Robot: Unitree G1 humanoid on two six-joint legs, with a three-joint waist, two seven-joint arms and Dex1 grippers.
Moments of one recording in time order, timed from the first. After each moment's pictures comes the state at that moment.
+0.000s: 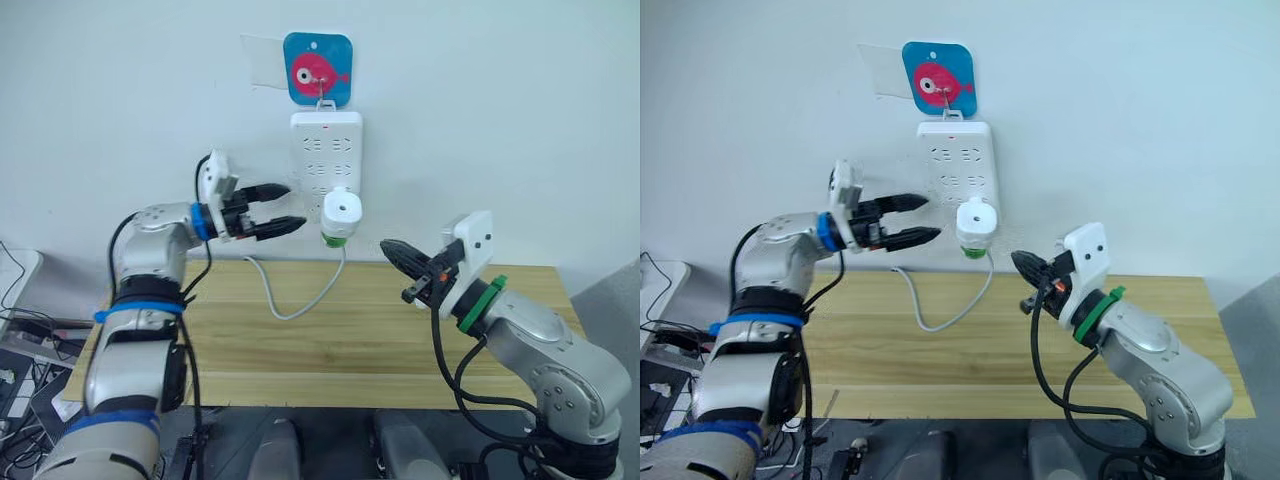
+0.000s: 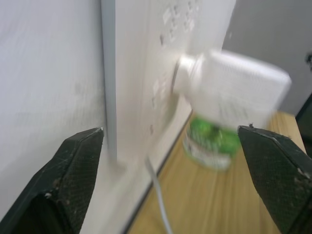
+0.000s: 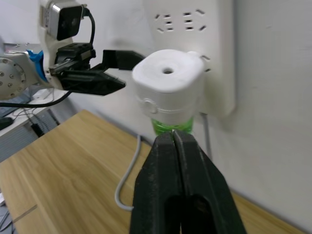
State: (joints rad) left arm -0.80 0.58 0.11 0.60 -0.33 0.21 -1.38; right arm -0.27 -0.30 0.00 -0.76 0.61 0.96 0.26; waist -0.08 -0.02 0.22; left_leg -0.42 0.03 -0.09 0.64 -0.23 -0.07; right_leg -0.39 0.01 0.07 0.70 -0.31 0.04
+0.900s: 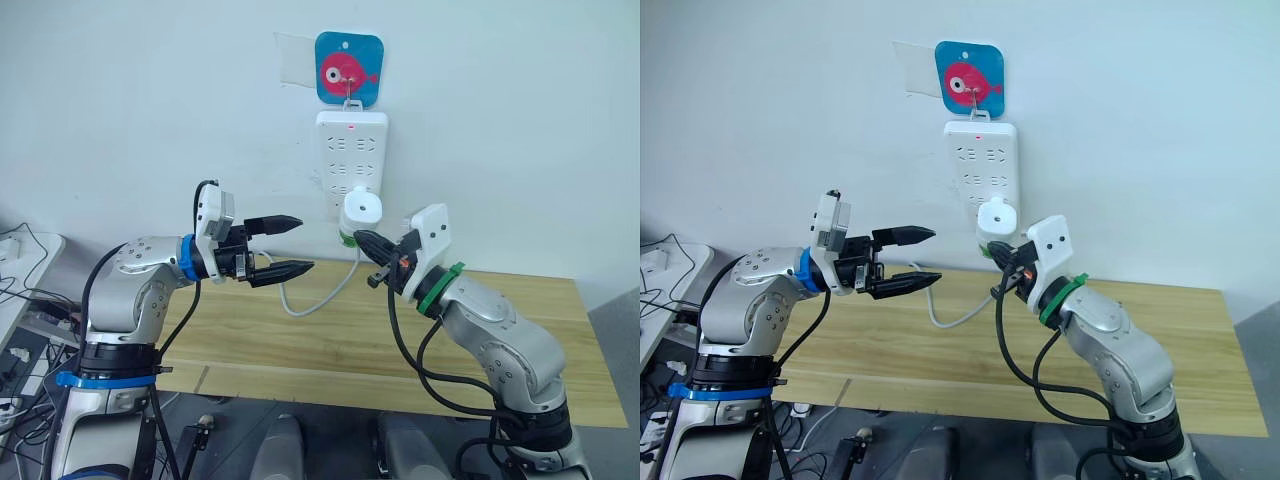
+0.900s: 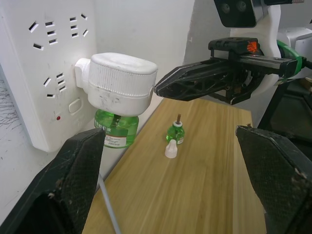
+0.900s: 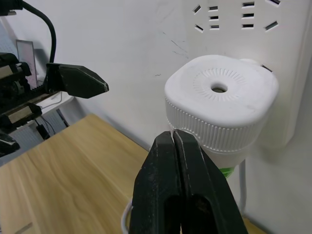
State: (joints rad) left arm -0.50 0.60 0.10 0.00 -0.53 0.42 -1.28; right arm -0.34 -0.21 0.14 -0.58 0.44 0.80 0.23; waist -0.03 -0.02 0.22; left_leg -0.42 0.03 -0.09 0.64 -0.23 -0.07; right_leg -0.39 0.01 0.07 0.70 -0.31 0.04
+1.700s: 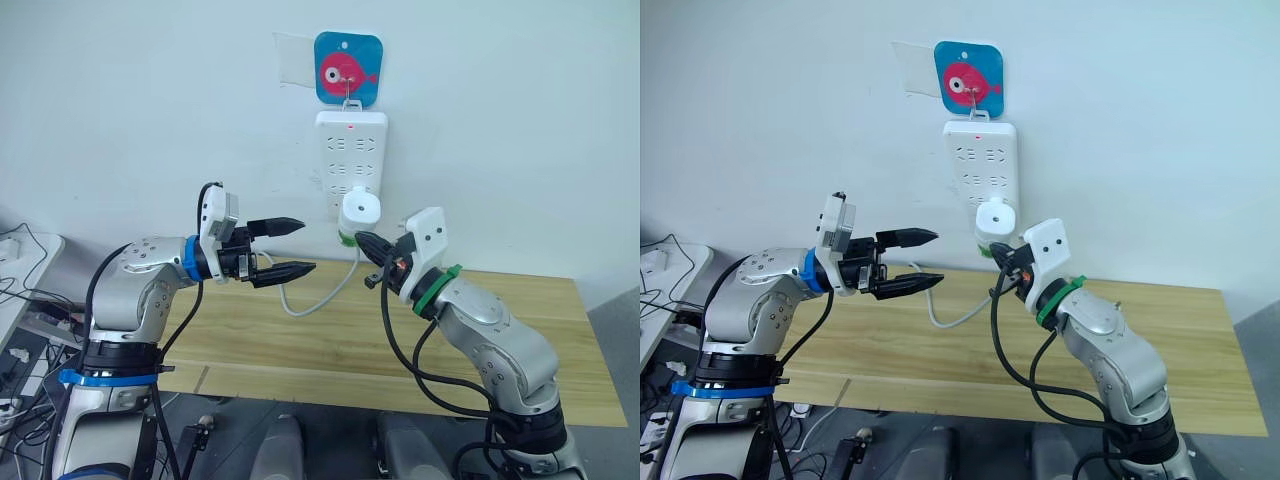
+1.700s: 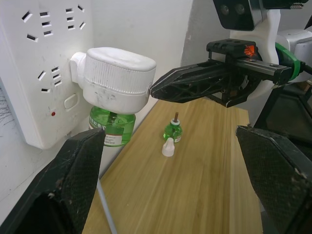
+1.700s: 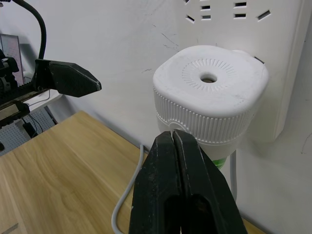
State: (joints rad) left arm -0.51 0.60 0.08 0.02 -0.53 0.43 -1.27; right arm -0.33 -0.20 0.16 -0.57 0.39 0.79 0.22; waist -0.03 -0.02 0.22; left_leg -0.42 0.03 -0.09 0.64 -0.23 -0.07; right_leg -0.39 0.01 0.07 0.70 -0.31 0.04
